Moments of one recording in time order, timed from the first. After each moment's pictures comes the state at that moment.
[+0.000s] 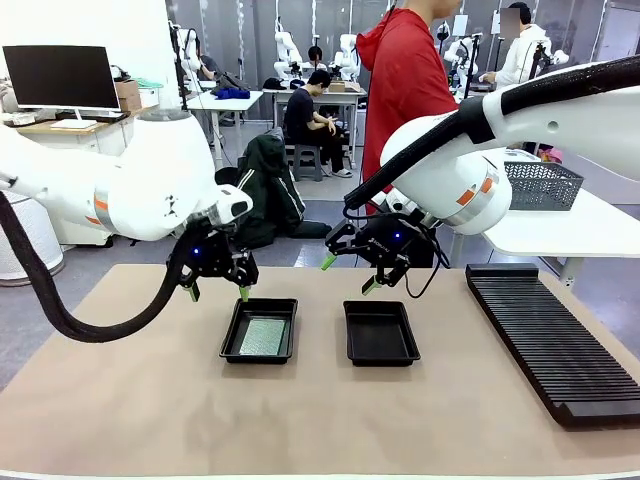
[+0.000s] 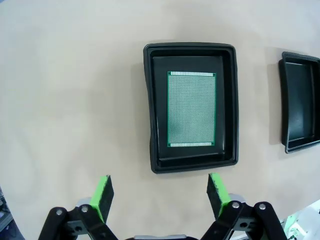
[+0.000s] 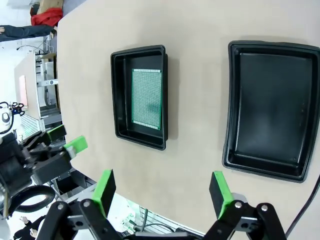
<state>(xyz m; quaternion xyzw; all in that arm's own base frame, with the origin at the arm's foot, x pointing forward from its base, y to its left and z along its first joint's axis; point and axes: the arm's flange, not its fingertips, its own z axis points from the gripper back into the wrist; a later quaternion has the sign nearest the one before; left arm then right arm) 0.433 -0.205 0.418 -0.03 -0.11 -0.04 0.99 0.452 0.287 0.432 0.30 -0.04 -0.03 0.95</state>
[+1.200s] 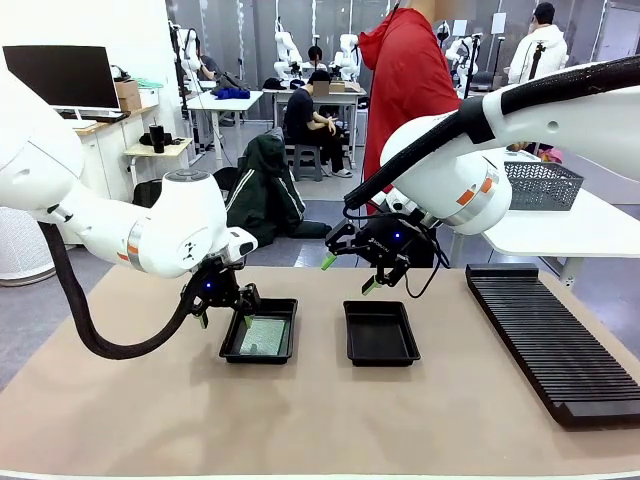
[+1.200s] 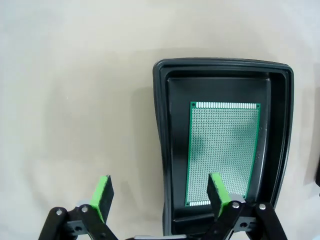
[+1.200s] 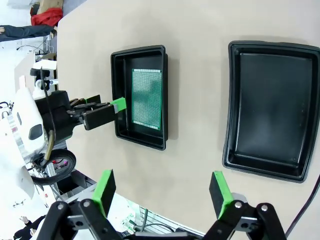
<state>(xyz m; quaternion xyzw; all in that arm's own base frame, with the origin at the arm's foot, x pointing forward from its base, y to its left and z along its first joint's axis) 0.489 -0.198 0.320 -0.03 -0.08 -0.03 1.00 0.452 0.287 0.432 0.30 -0.04 -0.03 0.95</state>
